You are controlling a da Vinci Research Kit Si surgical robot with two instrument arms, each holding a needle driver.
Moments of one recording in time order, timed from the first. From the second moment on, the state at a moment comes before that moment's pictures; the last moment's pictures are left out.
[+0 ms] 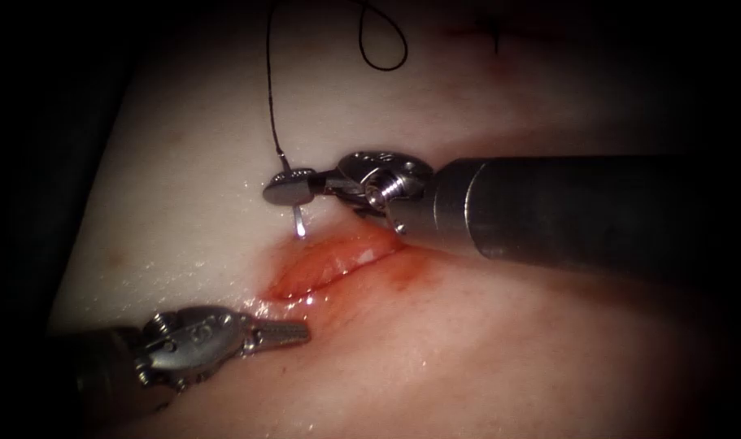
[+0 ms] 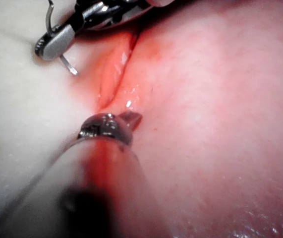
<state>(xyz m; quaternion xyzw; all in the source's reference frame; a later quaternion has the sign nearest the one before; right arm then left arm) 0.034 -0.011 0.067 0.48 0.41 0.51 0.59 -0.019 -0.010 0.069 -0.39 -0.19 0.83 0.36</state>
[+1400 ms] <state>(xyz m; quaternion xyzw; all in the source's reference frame) 0.035 -0.012 0.064 0.63 0.32 0.53 0.48 -0.019 -0.011 0.073 -0.33 -0.19 0.84 0.37</state>
